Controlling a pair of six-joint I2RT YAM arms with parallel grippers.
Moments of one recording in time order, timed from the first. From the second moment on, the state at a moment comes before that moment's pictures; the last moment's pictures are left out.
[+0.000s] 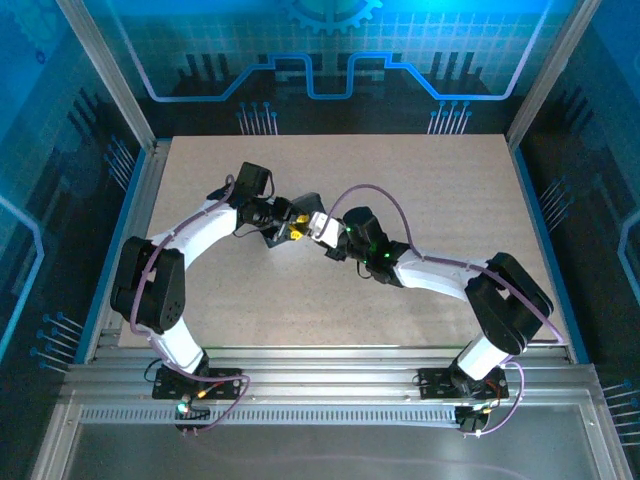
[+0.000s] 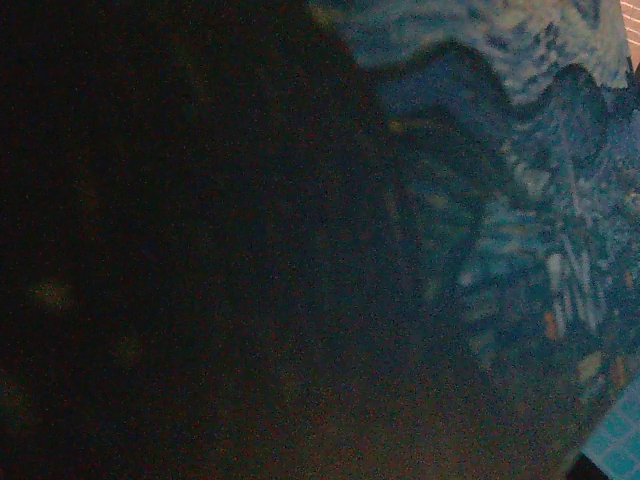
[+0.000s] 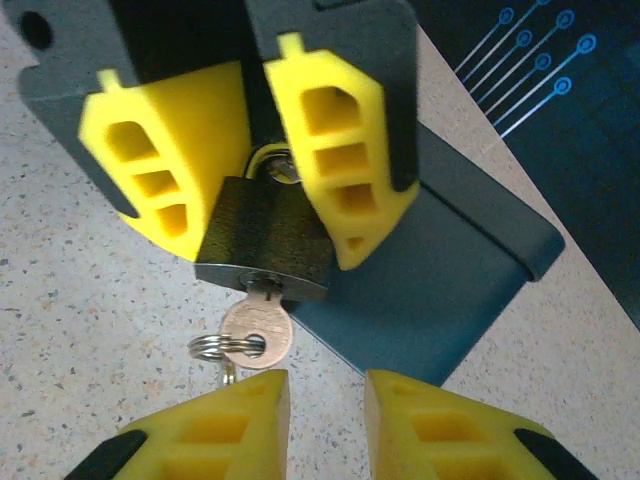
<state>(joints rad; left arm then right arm) -0.29 1.71 1.21 -0.48 0.63 -1.37 0.74 1.61 0.88 0.24 0.02 -0.55</state>
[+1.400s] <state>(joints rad) -0.28 1.71 1.21 -0.46 0.62 -1.38 0.79 1.65 0.91 0.29 0.16 -0.60</state>
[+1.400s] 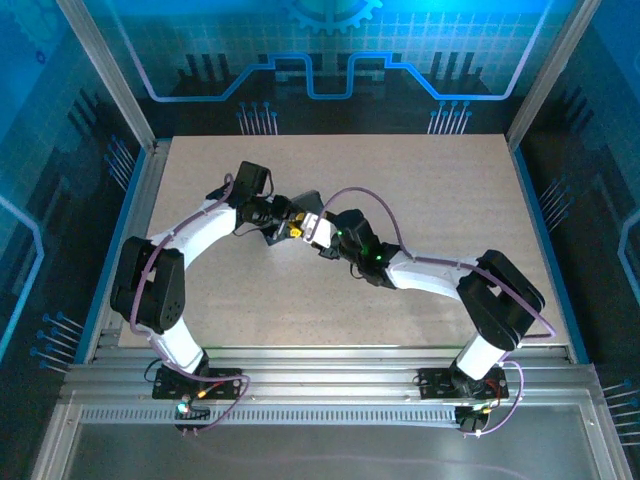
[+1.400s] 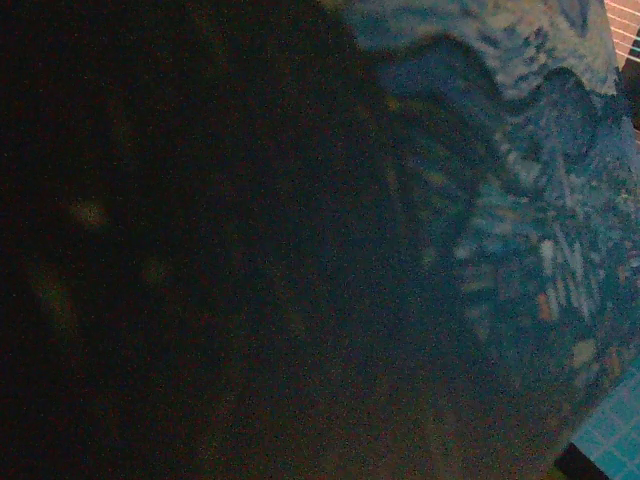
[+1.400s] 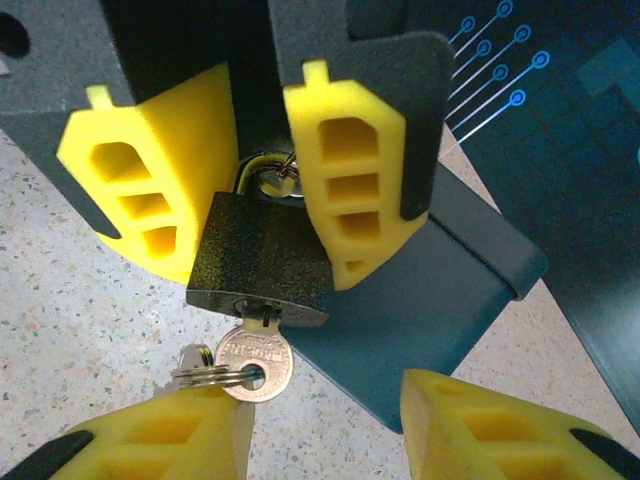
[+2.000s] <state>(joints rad) -0.29 1.71 1.21 -0.43 0.61 -1.40 0.83 1.66 0.92 0.31 0.16 -0.64</state>
